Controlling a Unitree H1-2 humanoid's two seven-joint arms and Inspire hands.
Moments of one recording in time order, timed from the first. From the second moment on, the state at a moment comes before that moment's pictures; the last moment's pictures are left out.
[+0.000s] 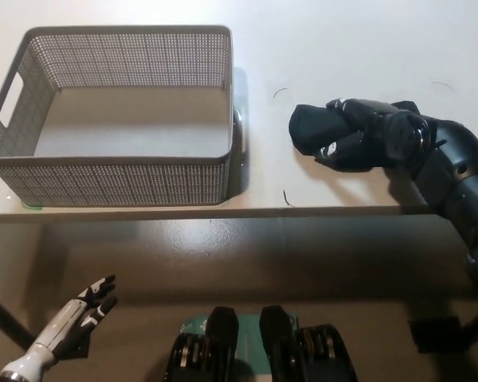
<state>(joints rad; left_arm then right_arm) -0.16 0.41 -0.10 0.49 0.19 -0.36 -0.17 -1.19 -0.21 0.54 1.40 -0.54 -0.10 0.18</state>
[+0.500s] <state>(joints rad) -0.18 0.41 -0.10 0.50 0.19 -0.36 -0.18 -1.15 -0.22 0.55 1.40 -0.57 -0.13 -0.11</state>
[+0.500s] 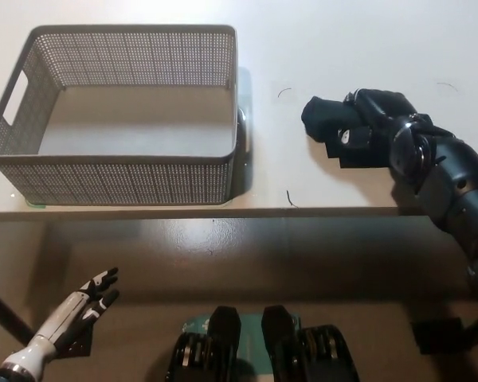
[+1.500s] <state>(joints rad) -0.20 0.42 -0.10 0.53 0.19 -0.37 -0.19 -1.12 -0.26 0.49 1.00 -0.58 -0.27 -0.36</state>
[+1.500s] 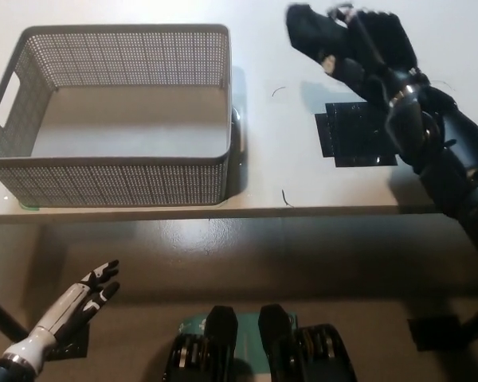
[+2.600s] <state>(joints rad) -0.18 0.41 -0.13 0.53 0.19 -0.37 -0.22 -1.35 0.09 0.49 0.87 -0.64 -0.23 -0.29</state>
